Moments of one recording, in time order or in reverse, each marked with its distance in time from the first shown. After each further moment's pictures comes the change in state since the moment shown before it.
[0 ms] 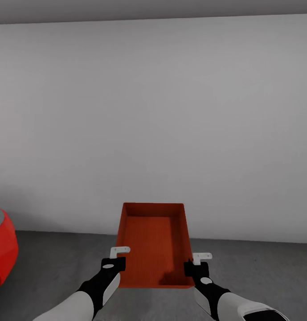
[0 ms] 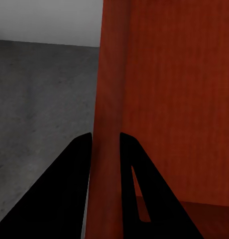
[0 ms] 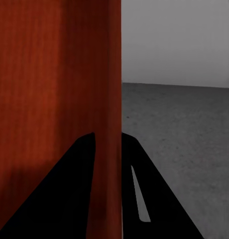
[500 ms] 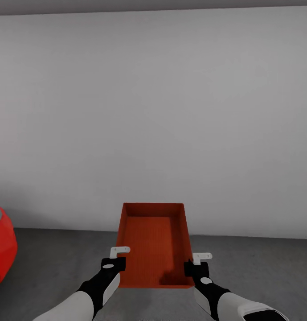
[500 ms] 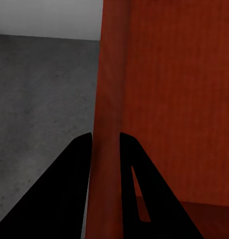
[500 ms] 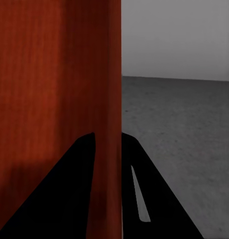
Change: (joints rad) left arm 0.000 0.000 0.000 0.000 0.000 0.000 0.000; right arm 0.000 0.000 0.000 0.000 0.000 0.000 0.000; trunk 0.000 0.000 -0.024
